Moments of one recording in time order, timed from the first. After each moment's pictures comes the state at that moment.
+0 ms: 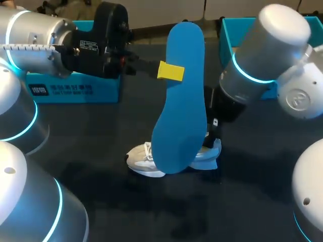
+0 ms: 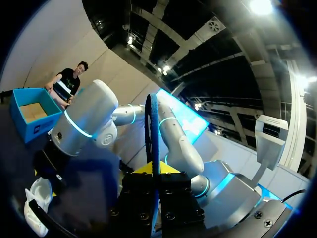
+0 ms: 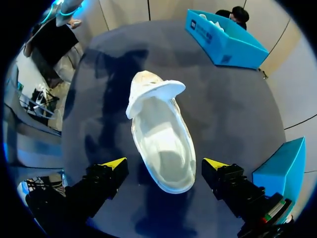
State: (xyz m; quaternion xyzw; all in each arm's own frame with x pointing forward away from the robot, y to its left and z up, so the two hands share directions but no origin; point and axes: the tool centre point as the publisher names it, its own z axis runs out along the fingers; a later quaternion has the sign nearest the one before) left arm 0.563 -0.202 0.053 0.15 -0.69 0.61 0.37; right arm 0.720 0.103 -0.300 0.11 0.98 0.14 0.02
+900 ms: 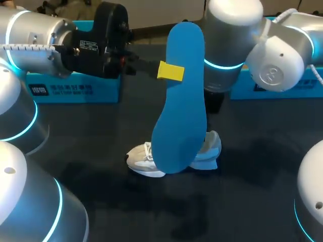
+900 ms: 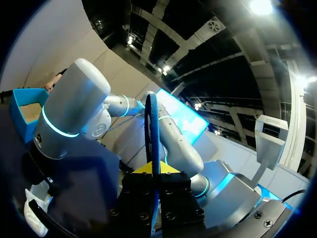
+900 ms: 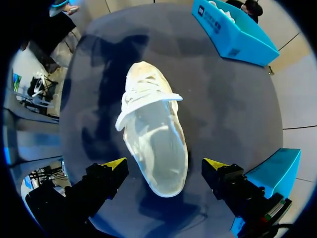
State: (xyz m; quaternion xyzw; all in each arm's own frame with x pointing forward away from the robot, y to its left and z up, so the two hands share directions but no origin) left arm 0.563 -0.202 0.053 0.15 -0.69 0.61 0.37; right arm 0.736 0.117 -0.297 0.08 1.00 0.05 0.01
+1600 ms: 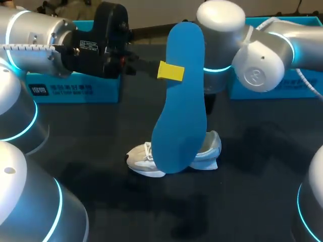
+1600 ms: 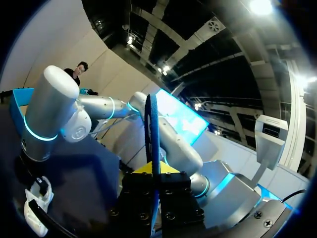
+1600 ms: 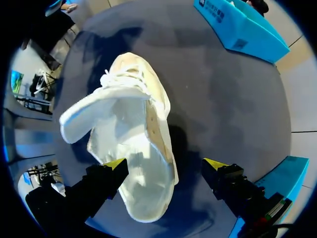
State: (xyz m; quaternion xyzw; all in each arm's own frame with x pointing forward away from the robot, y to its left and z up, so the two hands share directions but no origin) left arm 0.563 -0.202 0.053 0.15 -0.69 0.61 0.37; right arm 0.765 0.125 -0.345 0.07 1.00 0.05 -0.01
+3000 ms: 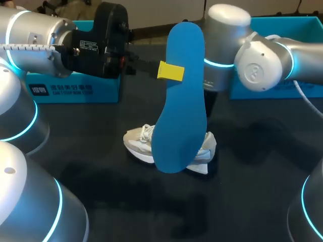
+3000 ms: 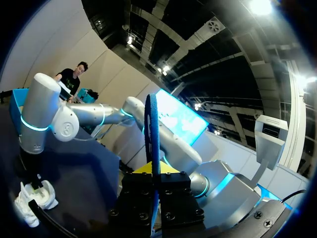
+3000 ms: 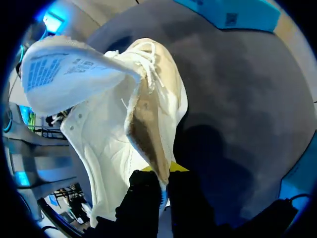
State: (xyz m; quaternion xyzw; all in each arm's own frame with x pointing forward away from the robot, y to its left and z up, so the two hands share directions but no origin) left arm 0.563 -0.202 0.053 0.15 -0.69 0.61 0.37; right arm 0.754 0.129 -0.370 0.18 0.97 0.08 -0.13
